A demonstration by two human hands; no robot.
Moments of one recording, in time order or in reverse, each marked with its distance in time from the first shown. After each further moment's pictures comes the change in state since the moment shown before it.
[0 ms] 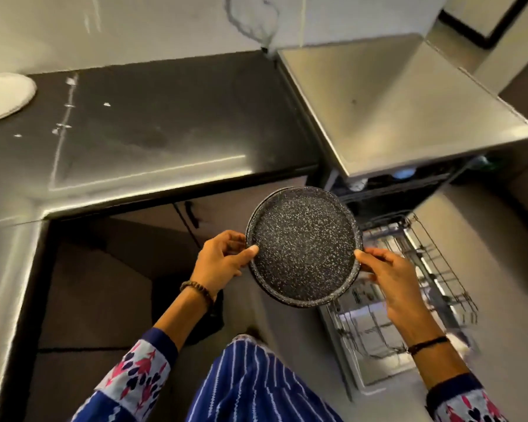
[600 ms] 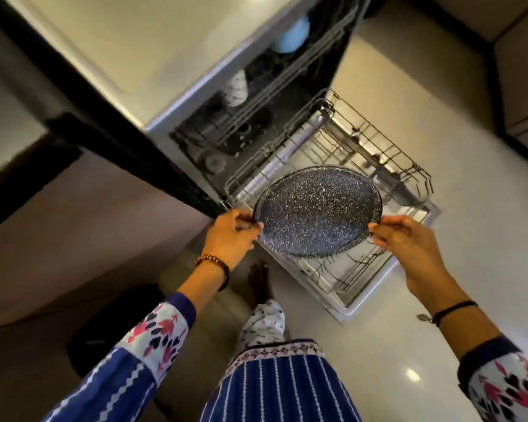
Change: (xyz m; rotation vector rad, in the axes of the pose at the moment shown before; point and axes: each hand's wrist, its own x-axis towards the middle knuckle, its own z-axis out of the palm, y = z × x) left_hand 0.196 -0.091 0.305 0.371 -0.454 -0.195; right_hand 0.150 0.178 -0.164 0.156 0.409 0.356
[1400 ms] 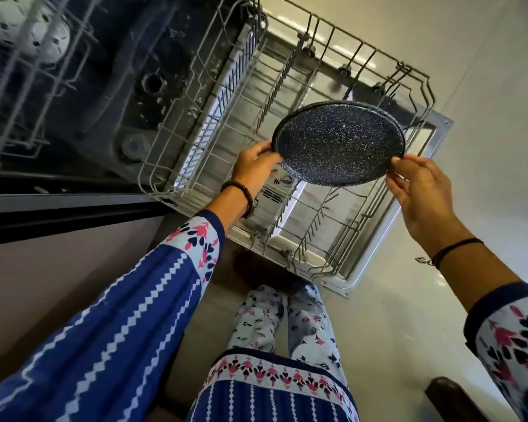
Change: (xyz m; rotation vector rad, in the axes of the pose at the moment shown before) left_hand 0.193 -0.006 0.226 -0.018 -0.277 -0.033; right_hand 0.183 0.127 -0.067 0.508 0.280 0.214
